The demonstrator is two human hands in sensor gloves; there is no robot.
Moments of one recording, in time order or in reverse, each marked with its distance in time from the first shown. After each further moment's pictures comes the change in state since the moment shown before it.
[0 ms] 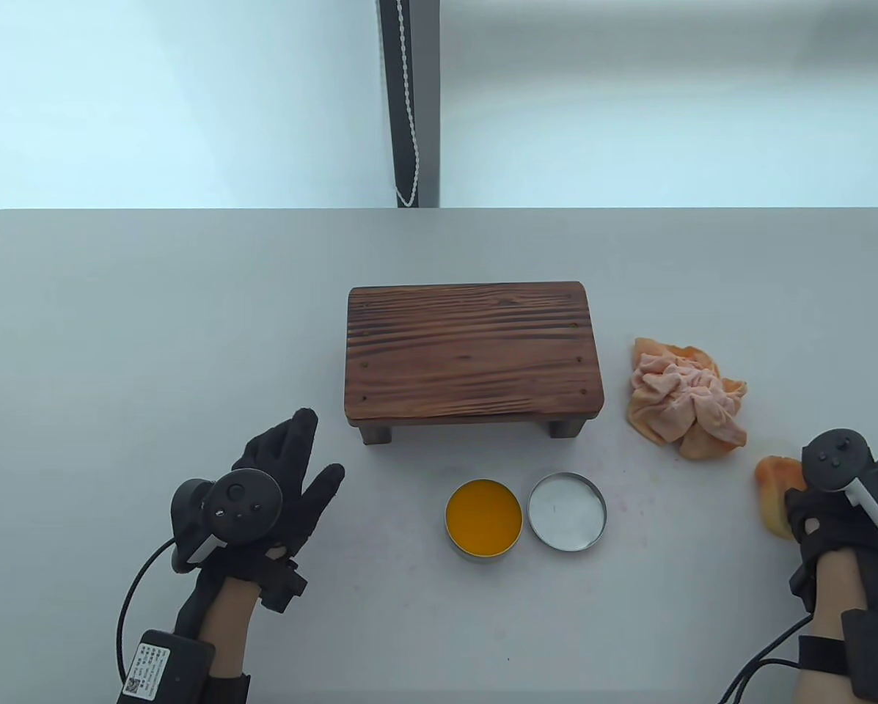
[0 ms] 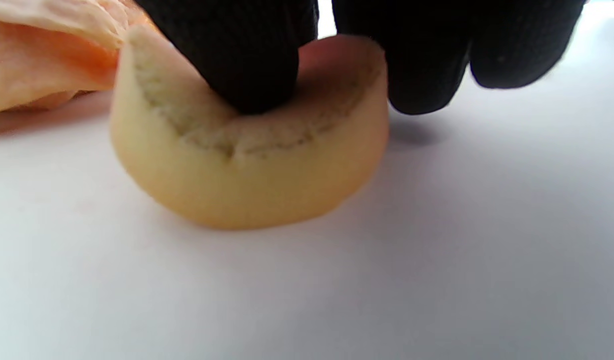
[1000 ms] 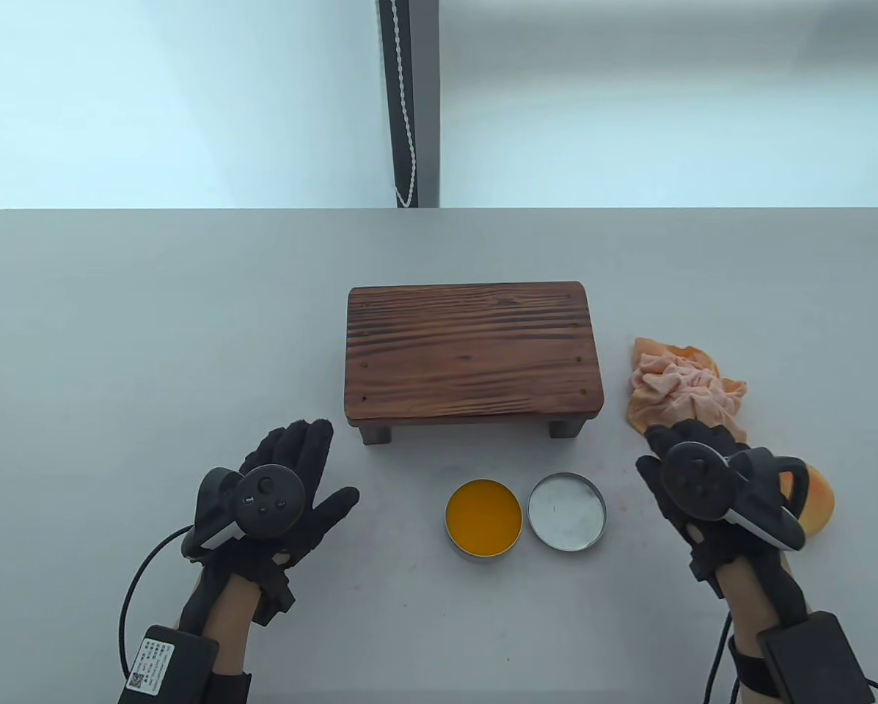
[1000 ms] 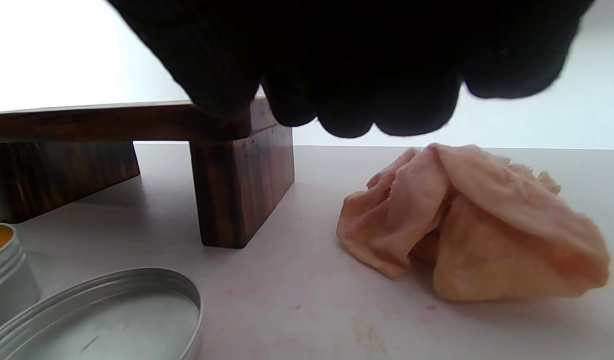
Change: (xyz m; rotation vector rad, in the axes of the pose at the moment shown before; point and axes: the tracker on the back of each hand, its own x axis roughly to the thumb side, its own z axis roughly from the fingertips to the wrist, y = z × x) left_hand 0.008 -0.014 -0.006 -0.241 -0.057 -0.099; right_hand 0.171 -0.042 0.097 -0.234 -0.622 0.075
